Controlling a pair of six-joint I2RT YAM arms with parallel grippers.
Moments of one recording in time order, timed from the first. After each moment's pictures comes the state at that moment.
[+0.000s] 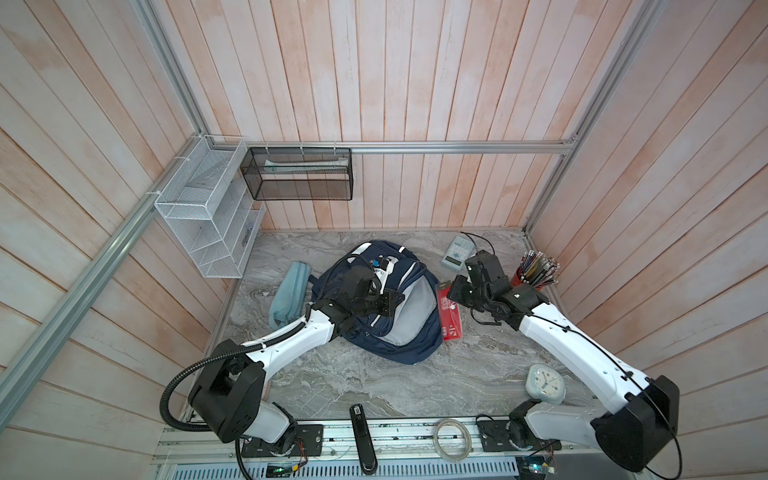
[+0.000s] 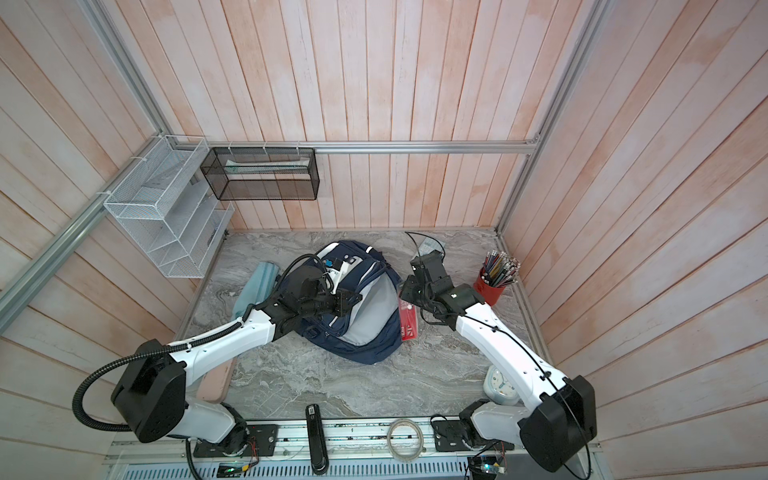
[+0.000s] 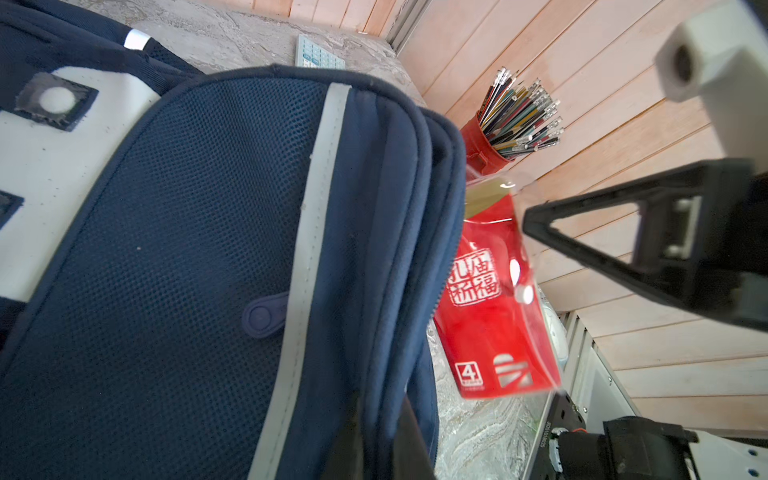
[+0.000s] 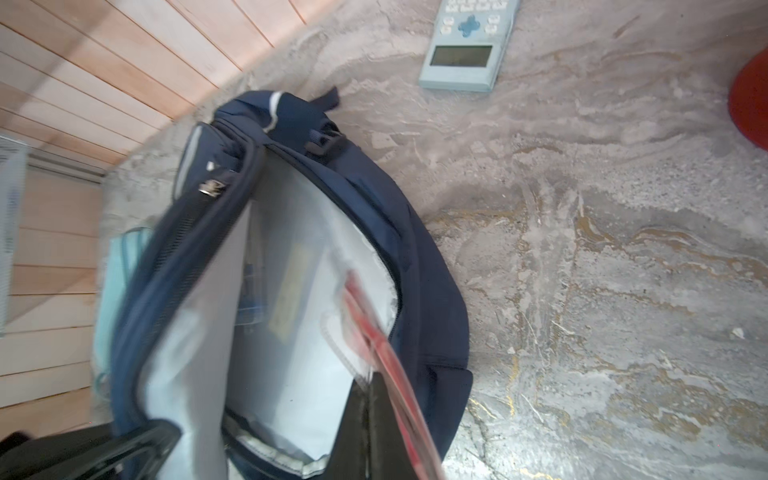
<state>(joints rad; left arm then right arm) -0.65 1.48 0.97 -0.01 0.36 -0.45 0.54 1.24 1.11 -0.65 0.10 0.81</state>
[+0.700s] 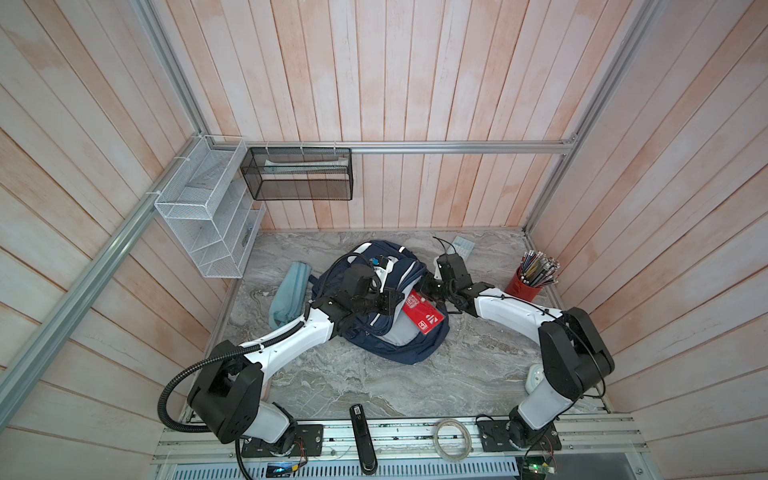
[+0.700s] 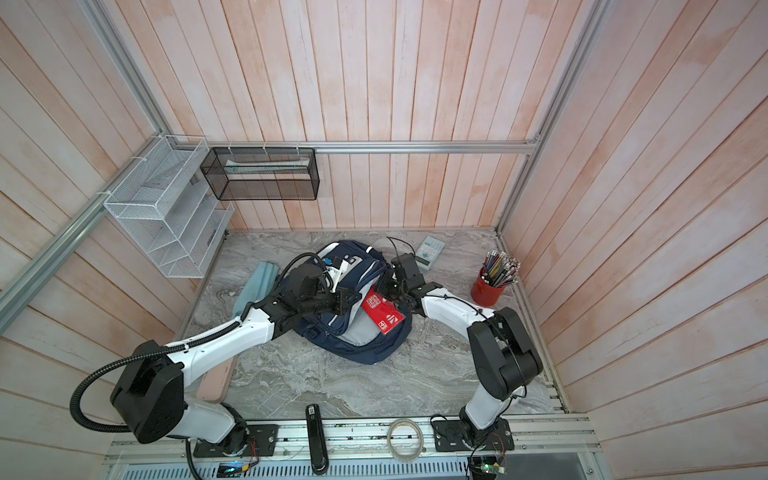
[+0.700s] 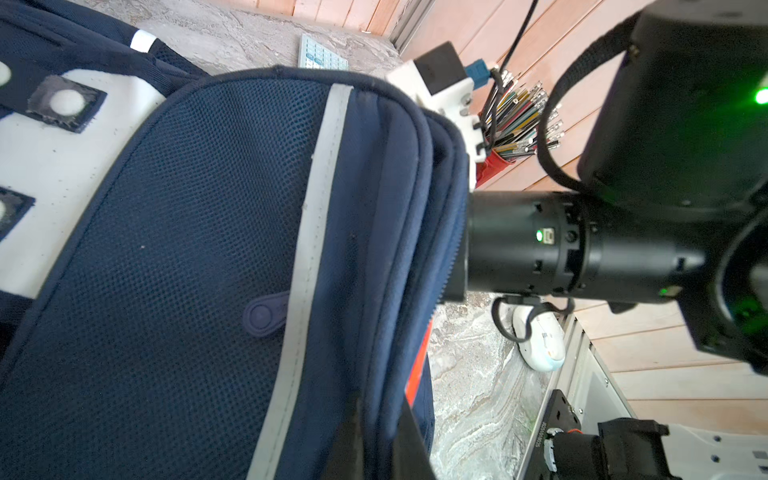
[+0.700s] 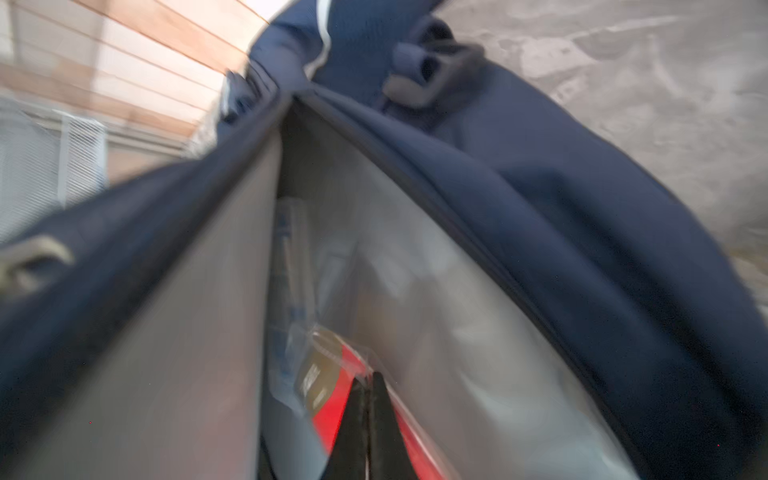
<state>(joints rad) -0.65 1.47 0.99 -0.05 0.35 -0.46 0.51 1.69 1.05 -0.04 -0.21 0.95</state>
